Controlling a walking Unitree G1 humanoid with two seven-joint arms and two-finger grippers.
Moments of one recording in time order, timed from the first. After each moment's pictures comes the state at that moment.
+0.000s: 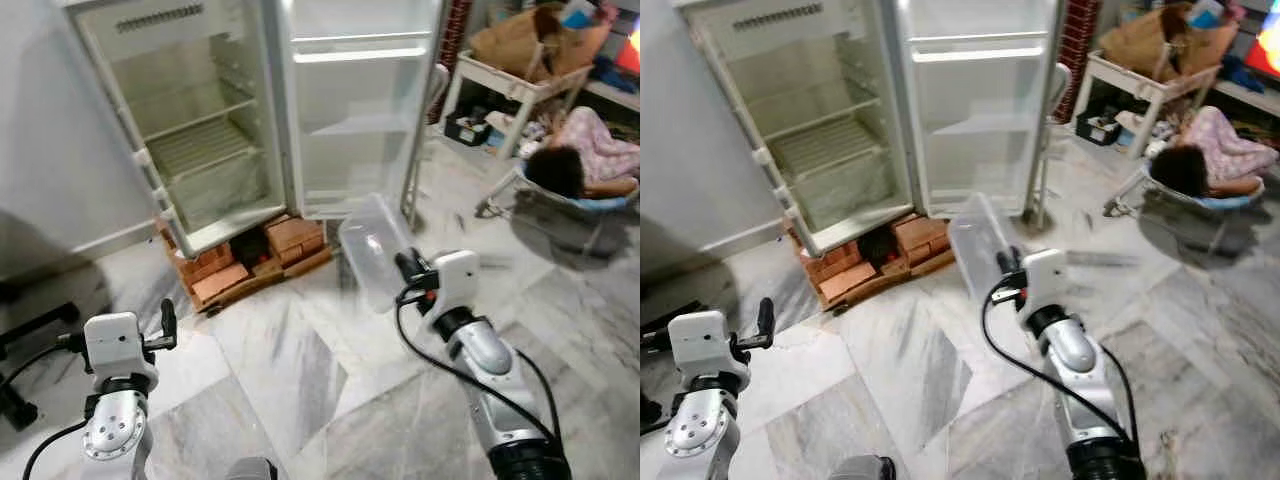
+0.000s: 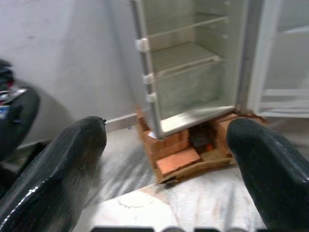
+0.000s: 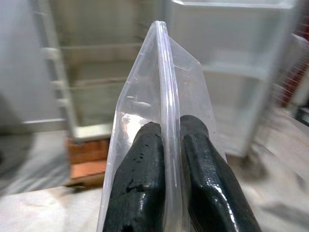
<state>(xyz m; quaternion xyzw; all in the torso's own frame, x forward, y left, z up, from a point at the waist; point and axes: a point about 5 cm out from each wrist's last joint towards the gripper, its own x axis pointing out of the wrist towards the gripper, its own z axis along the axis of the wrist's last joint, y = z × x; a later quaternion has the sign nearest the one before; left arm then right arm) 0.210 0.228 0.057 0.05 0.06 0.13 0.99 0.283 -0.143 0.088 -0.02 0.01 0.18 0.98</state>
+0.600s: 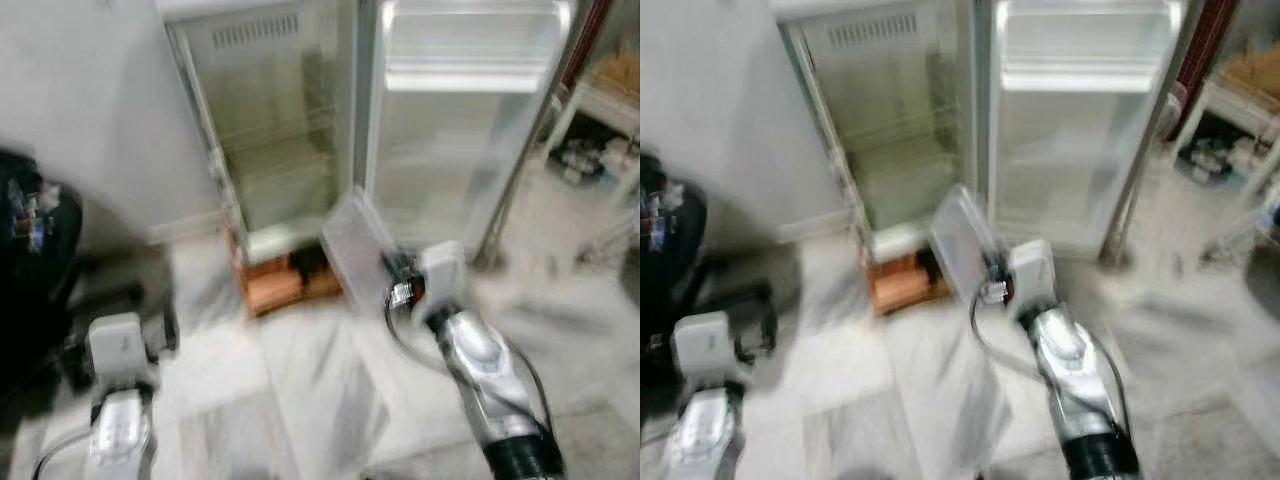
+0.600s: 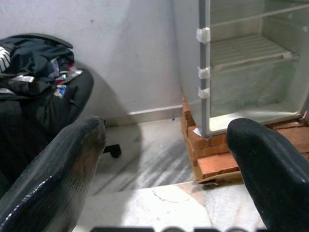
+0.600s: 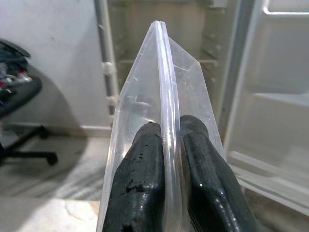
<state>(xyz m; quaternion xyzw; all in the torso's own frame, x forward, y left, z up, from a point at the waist) 0.206 0.222 0.047 0.04 0.08 0.13 0.99 0.284 -0.143 0.086 -0.02 0.01 0.20 0.98</state>
